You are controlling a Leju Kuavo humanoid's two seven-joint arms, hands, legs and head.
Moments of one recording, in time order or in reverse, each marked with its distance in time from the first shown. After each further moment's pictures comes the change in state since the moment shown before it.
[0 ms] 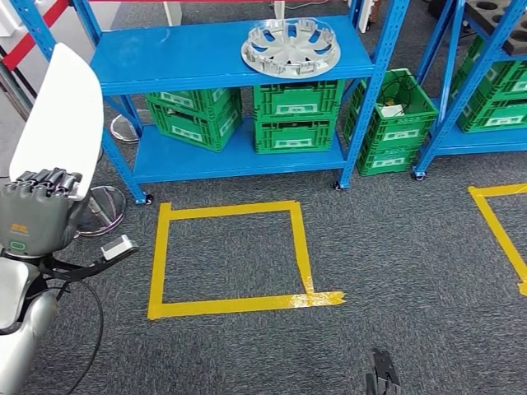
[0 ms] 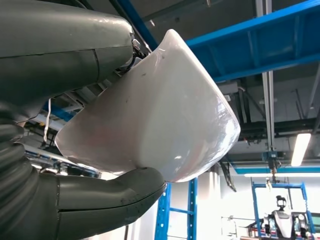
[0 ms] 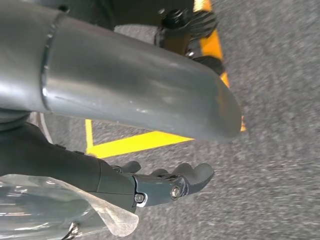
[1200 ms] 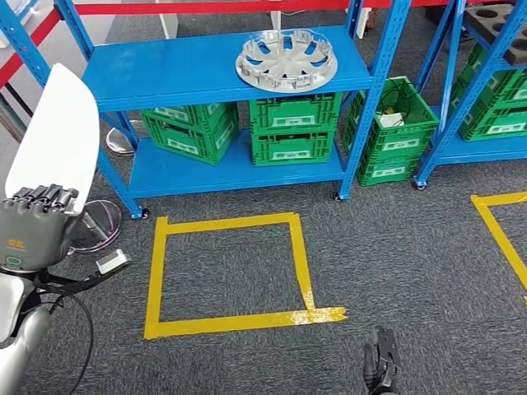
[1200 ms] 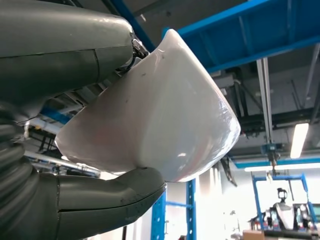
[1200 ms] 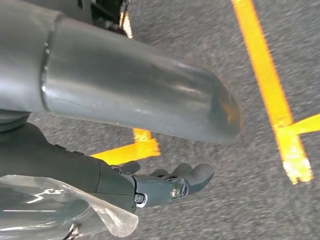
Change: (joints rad) left arm 0.058 0.045 0.000 0.003 0.000 0.024 0.019; right arm -0.045 0.037 -0.010 -0.076 -0.127 0.092 -0.152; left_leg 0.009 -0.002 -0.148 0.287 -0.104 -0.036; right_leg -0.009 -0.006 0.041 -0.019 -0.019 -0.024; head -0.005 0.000
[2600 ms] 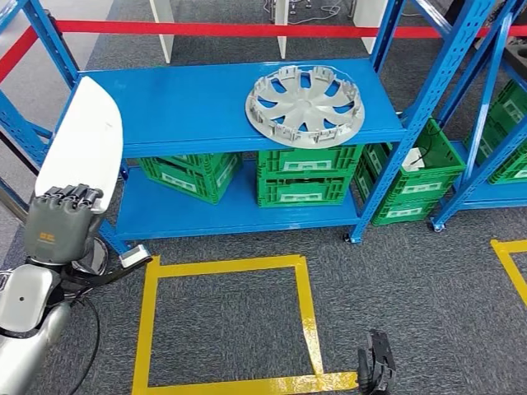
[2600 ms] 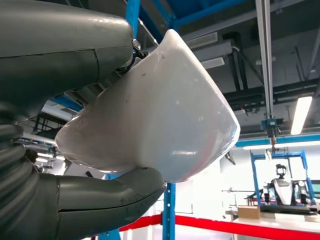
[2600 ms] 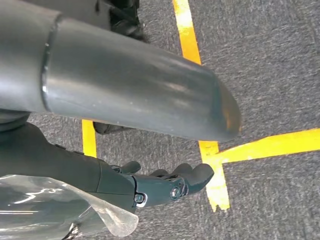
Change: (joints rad) left arm -0.072 0.014 -0.148 0.108 0.000 0.003 0.116; right arm 0.002 -0.017 0.007 0.033 -0.008 0.037 0.015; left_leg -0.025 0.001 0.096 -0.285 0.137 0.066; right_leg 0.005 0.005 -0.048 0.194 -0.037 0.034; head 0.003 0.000
